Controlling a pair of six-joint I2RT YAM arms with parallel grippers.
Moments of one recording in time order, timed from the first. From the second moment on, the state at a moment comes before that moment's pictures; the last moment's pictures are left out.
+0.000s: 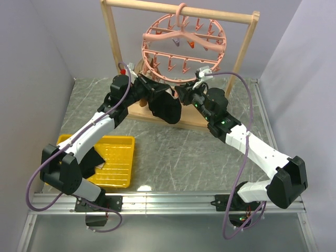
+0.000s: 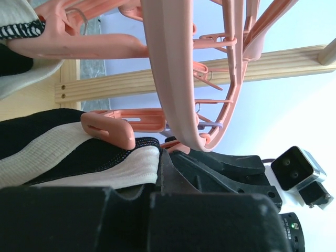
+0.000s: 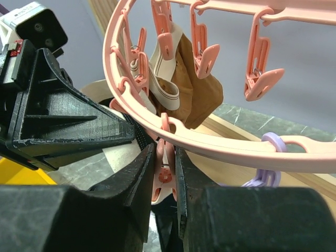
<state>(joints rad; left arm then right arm) -0.46 1.47 1.23 0.18 0.36 -1.31 0.62 1.32 1.09 0.26 0.04 0.19</state>
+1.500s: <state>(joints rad) -0.48 1.50 1.29 0.14 0.36 -1.42 0.63 1.33 1.05 0.24 0.10 0.25</state>
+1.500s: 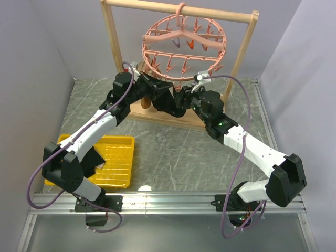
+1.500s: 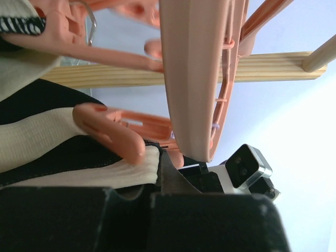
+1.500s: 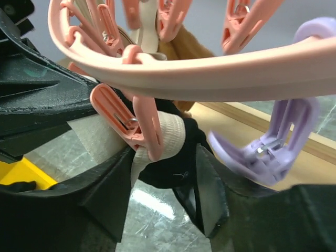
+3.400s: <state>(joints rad) -0.06 1.30 1.28 -0.67 0.41 -0.29 0.35 0.65 0.87 -0.30 0.04 0.10</state>
